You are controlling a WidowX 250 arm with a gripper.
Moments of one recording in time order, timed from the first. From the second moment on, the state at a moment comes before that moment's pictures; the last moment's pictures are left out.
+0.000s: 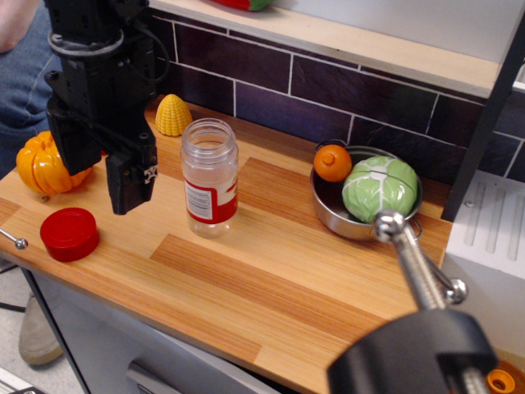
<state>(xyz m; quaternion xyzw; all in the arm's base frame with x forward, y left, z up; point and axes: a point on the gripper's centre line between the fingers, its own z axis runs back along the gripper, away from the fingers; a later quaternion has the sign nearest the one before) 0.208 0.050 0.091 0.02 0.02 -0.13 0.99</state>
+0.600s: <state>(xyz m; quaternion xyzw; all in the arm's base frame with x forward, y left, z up) 0.210 0.071 0.065 0.01 0.03 -0.10 0.99</state>
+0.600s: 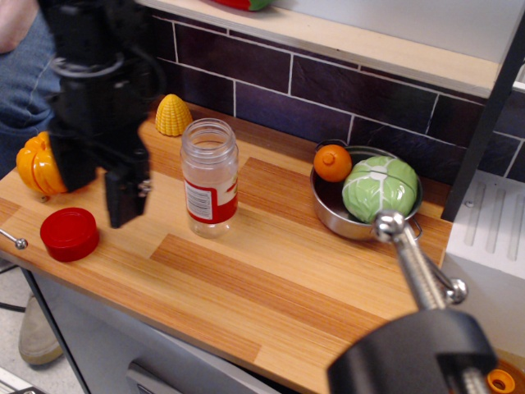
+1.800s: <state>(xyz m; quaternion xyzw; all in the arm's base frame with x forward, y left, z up) 0.202 0.109 0.006 0.03 -0.02 -0.09 1.00</state>
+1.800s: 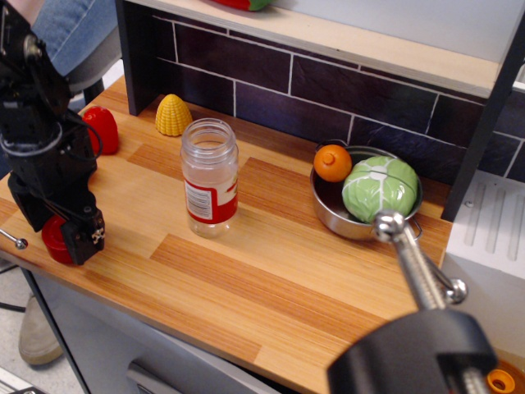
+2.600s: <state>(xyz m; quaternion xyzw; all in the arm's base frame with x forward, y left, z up) 0.218 0.082 0.079 -0.04 -0.01 -0.07 1.00</state>
